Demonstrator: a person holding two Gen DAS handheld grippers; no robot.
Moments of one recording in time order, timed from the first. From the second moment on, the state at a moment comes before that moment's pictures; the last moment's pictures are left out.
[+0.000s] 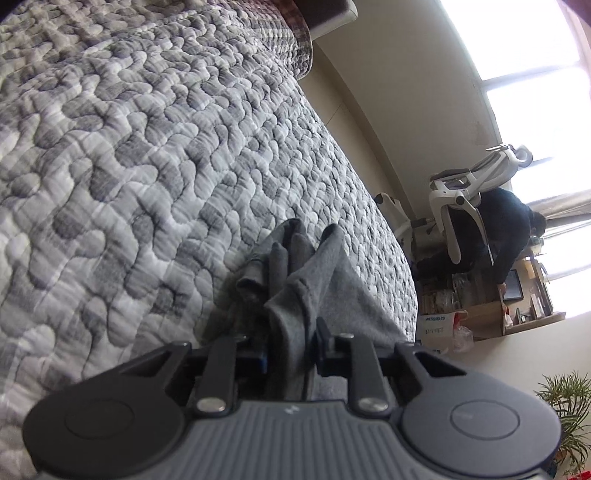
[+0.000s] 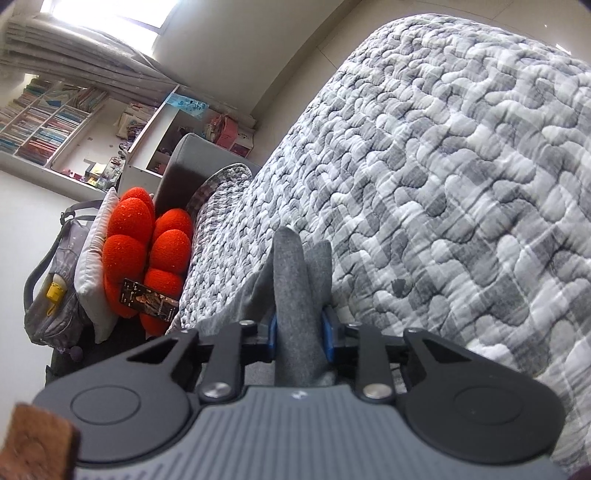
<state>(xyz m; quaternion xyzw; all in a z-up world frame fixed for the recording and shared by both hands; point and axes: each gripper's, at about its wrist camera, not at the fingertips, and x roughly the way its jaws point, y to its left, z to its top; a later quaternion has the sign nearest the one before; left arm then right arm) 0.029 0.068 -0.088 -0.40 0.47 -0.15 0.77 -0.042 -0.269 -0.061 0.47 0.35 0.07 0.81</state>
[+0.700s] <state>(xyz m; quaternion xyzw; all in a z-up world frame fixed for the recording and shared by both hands) 0.011 0.068 -0.111 -0.39 0.47 -0.16 0.78 -0.035 -0.263 -0.071 0.44 0.36 0.04 0.82</state>
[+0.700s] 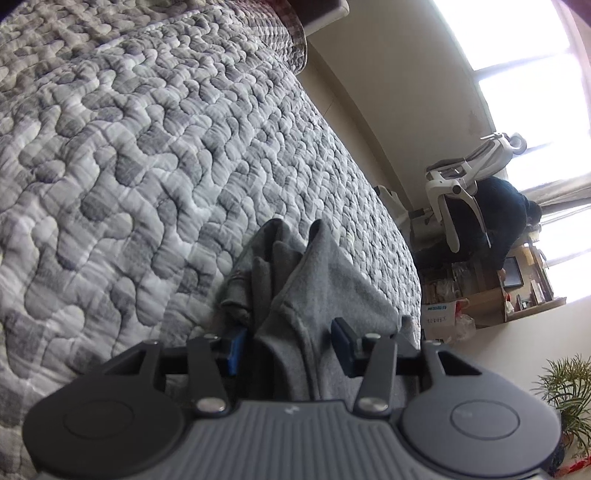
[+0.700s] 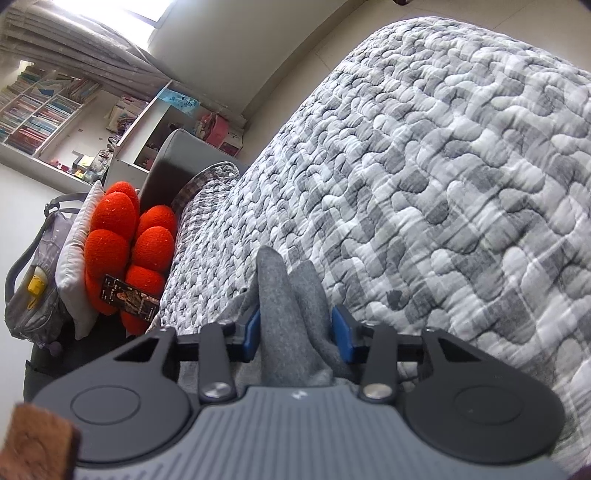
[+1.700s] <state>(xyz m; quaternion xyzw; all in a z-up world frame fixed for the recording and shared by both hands) -0.012 0.177 -0.045 -0.45 0.29 0.00 0.85 0.067 -0.114 -0.019 0.38 0.37 0.17 0.83</state>
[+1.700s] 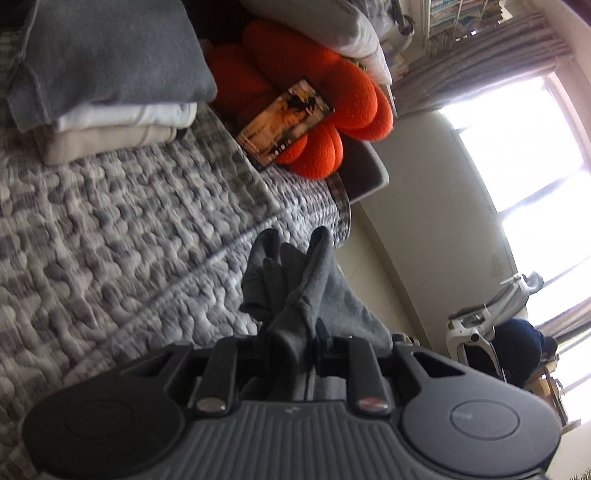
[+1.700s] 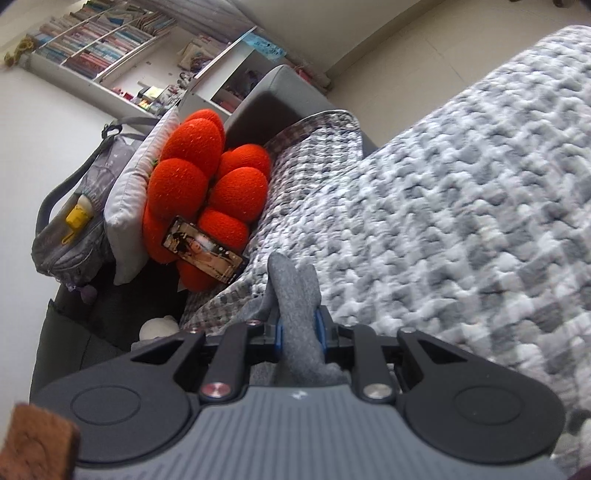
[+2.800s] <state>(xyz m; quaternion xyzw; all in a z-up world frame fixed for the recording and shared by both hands) -0.029 0.323 -0.011 -0.45 -0.01 0.26 0.85 0.240 0.191 0.046 0.25 0.35 0.50 0.75</state>
